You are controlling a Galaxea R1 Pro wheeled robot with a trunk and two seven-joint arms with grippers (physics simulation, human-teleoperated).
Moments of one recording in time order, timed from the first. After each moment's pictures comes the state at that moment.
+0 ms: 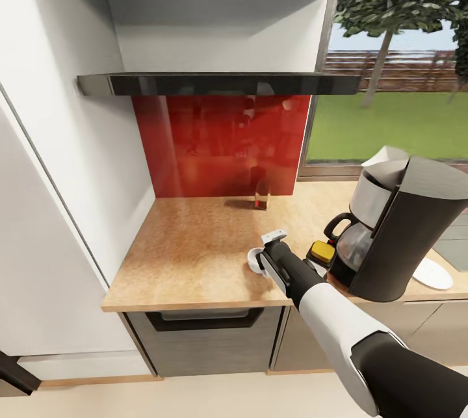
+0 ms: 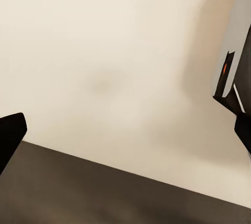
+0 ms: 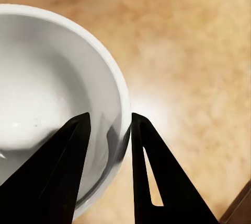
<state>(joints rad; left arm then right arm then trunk) 0.00 0.14 -0.21 -0.04 0.30 -0.08 0.21 -0.98 0.17 0.36 -0.54 -0.05 0.75 -0.25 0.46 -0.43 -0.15</state>
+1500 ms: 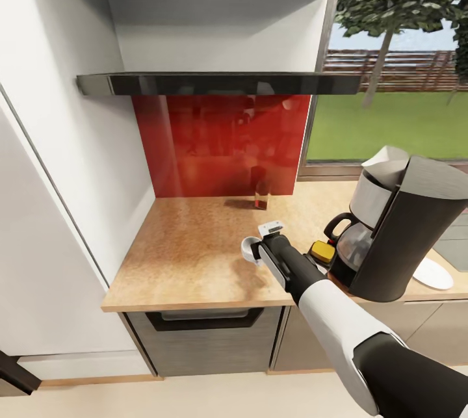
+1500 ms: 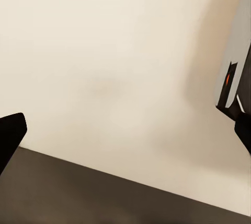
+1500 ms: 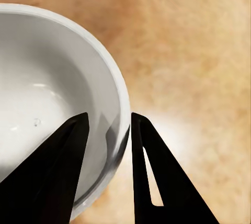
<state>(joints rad) 0.00 0.15 -0.22 -0.06 0.30 -0.10 0.21 -0.98 0.17 0.37 -0.63 -0.12 0.72 -0.24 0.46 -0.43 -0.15</state>
